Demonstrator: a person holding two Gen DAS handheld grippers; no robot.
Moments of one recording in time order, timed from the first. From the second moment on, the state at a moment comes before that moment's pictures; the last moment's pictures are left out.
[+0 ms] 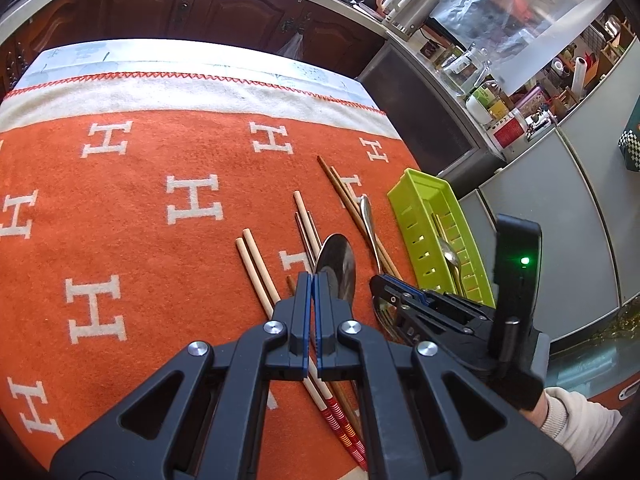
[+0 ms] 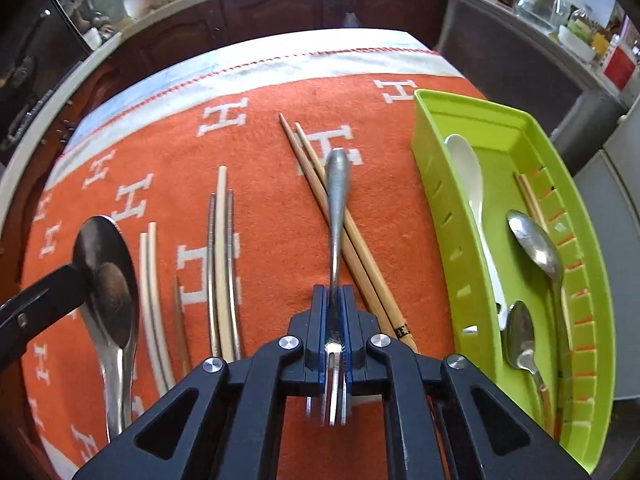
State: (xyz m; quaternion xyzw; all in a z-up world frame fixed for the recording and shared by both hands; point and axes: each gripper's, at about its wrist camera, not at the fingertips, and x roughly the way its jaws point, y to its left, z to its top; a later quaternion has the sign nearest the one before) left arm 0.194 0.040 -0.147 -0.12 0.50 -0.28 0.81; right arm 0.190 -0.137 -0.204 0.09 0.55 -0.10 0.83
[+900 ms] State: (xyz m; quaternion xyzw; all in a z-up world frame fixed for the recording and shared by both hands) left arm 0.177 0.000 -0.131 -0.08 0.51 -0.29 0.81; right arm 0.109 -0.168 -0.174 0.13 0.52 0.04 0.84
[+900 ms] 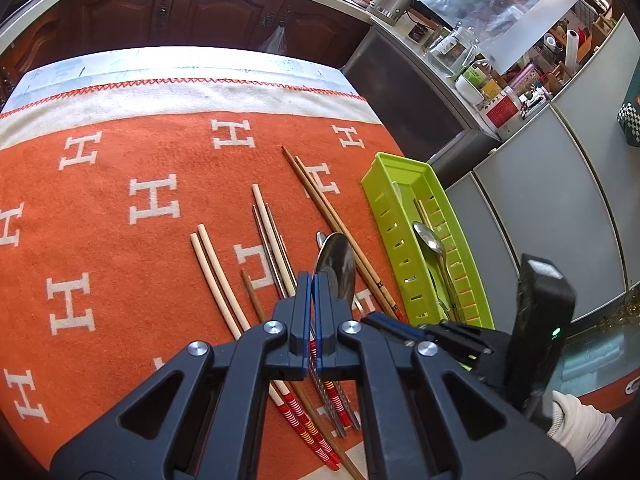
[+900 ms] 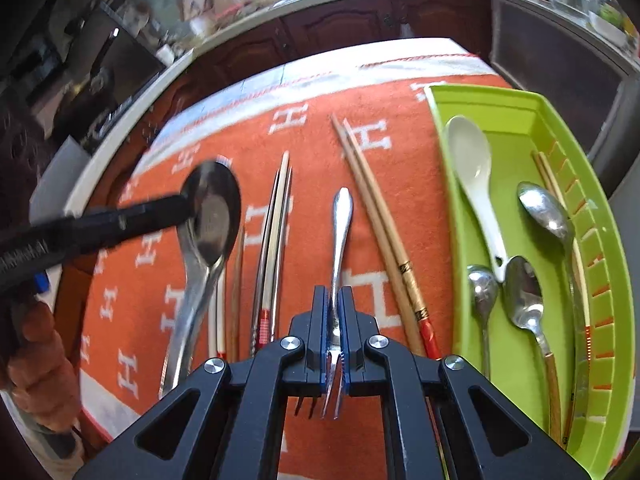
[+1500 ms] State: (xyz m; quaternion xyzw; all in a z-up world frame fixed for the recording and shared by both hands) left arm 0.183 0.027 -0.135 -0.10 0.51 -0.28 0.81; right arm 0.128 -0.125 -0.192 0.00 0.52 0.02 0.86
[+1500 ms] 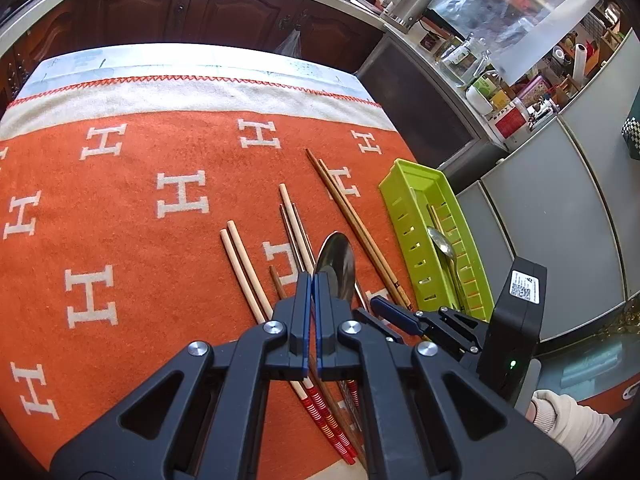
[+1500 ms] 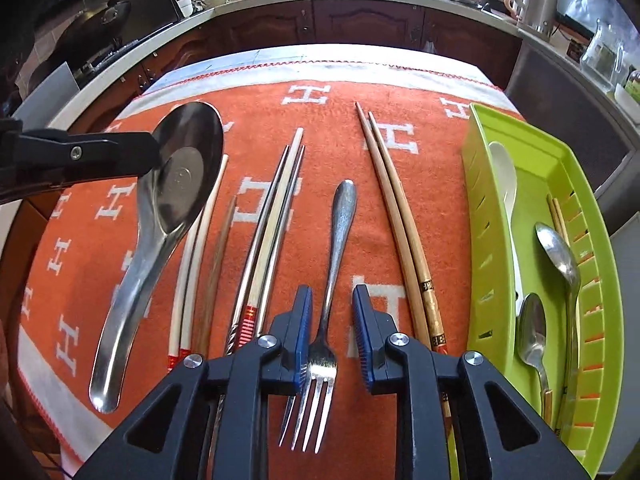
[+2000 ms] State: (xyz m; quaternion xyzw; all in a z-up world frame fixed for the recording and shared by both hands) left arm 0.165 -0.003 -0.107 -0.08 0.50 -0.31 0.81; right arm 0.107 -0.183 -0.132 0.13 0.47 0.03 0.87
